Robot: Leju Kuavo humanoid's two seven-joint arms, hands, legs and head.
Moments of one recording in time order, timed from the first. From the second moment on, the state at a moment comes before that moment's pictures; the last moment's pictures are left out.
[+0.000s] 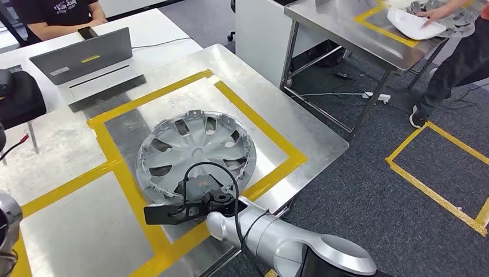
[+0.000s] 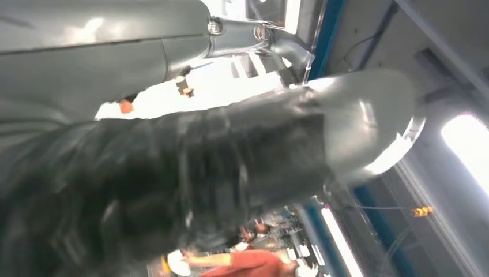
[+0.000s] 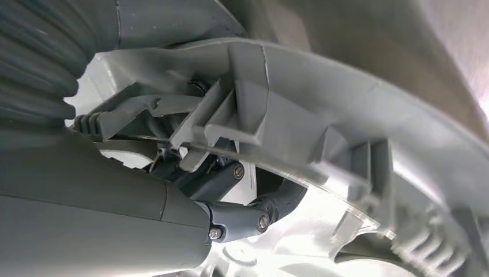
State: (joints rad) left arm -0.60 0.34 -0.40 -2.21 0.15 0.20 -0.01; right arm -0.94 0.36 1.34 -0.54 0.35 -0.08 0.15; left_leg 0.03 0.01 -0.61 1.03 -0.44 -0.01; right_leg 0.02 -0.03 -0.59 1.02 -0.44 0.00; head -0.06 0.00
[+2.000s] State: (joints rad) left arm 0.18 0.29 -0.68 -2.36 -0.58 0.70 -0.11; right arm -0.12 -0.10 0.71 -1.92 0.11 -0.34 -0.30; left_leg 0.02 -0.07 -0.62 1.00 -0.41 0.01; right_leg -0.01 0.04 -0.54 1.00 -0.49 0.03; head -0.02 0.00
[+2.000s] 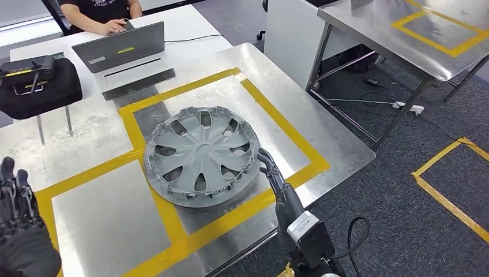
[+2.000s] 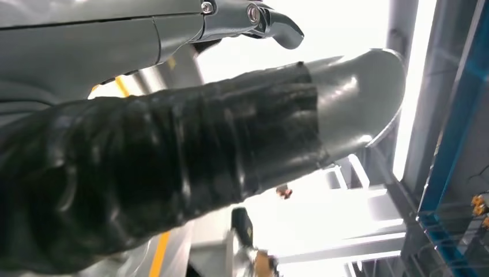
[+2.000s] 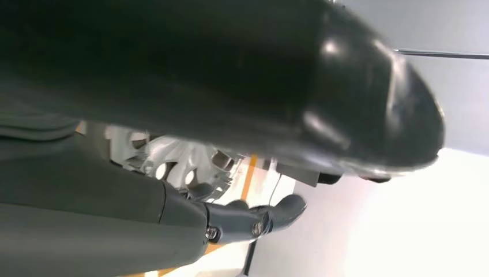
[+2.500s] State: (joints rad) left arm 0.19 0.27 -0.69 -2.26 -0.49 0.70 -0.19; right arm -0.09 -0.12 0.71 -1.96 0.16 -0.38 -0.26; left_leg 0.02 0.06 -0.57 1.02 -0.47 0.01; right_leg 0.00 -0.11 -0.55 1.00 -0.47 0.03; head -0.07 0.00
